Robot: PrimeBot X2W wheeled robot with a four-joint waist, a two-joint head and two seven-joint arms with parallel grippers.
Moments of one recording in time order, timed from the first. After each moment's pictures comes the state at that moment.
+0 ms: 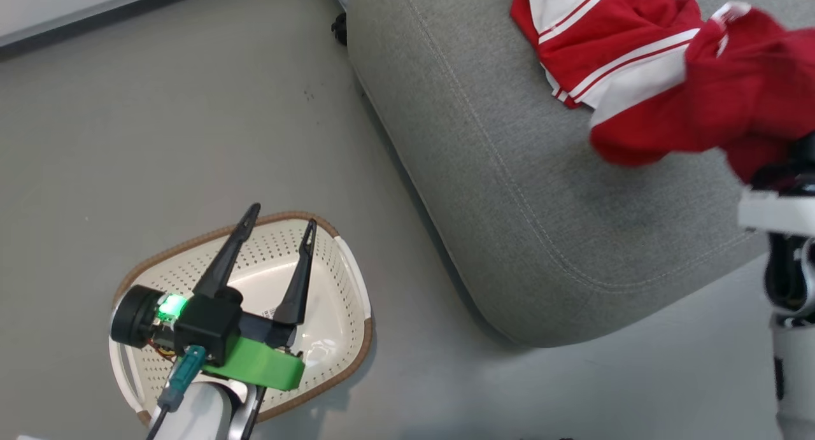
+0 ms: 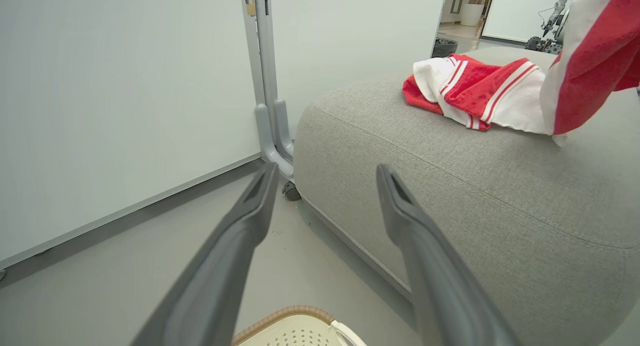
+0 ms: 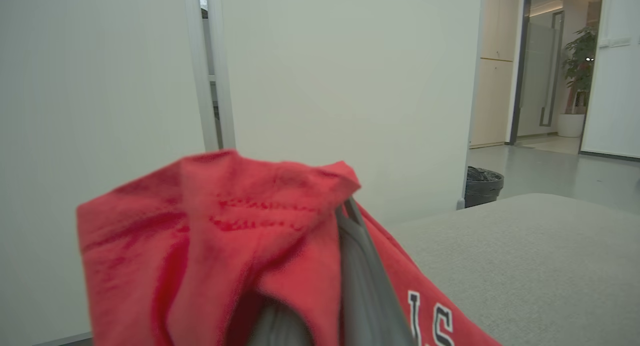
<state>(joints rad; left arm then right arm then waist) -0.17 0.19 -0.32 0.07 -0.14 -0.05 -0.26 -0.34 -0.16 -0.15 -0.07 0.31 0.13 -0.26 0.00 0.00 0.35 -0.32</state>
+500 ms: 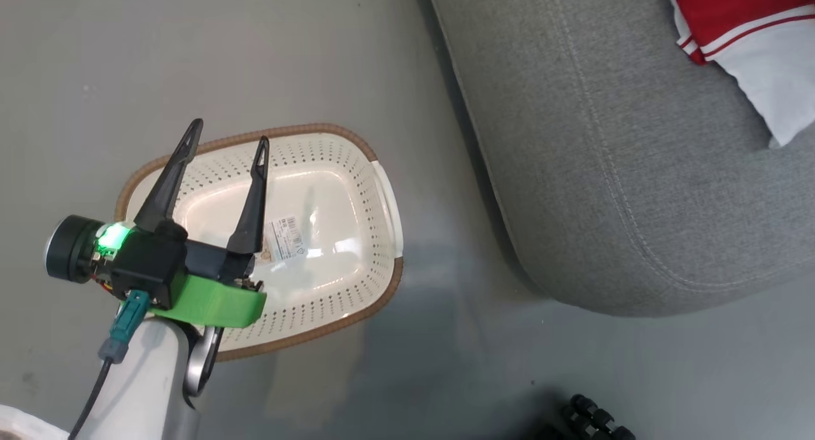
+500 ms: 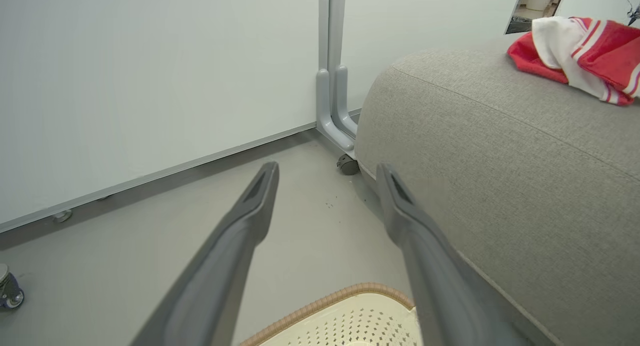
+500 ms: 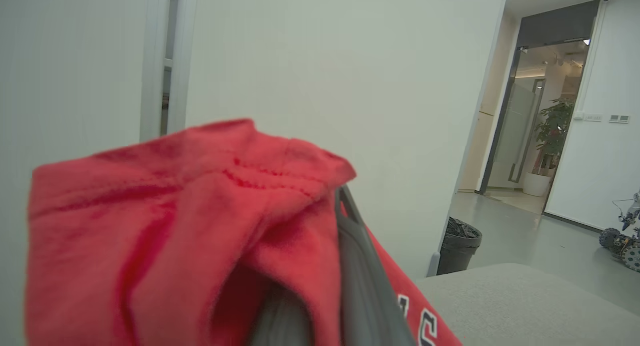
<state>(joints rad) -0.32 0.23 -0.24 0.04 -0.13 -0.07 -0.26 -0.81 -0.43 -0.33 0.16 0.28 0.13 -0.26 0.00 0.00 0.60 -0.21</state>
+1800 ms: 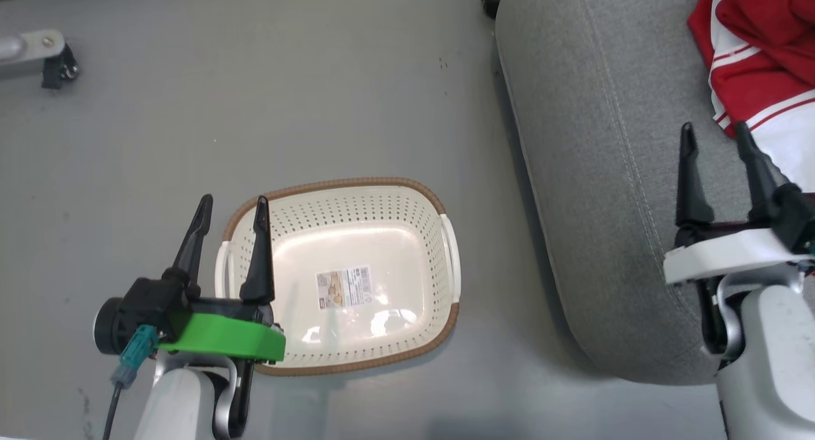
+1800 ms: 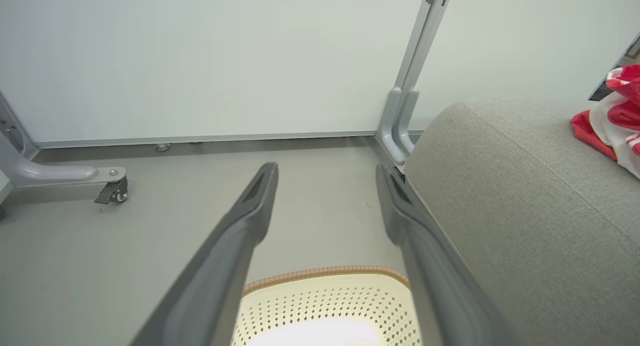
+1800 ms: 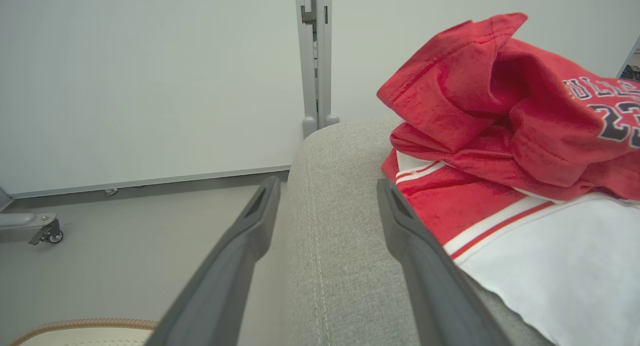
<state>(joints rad) -0.21 0.06 -0.12 0.17 -0.23 -0.11 -0.26 -0.33 -0.15 -0.10 0.22 0.16 0.13 -0.26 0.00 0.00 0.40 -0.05</state>
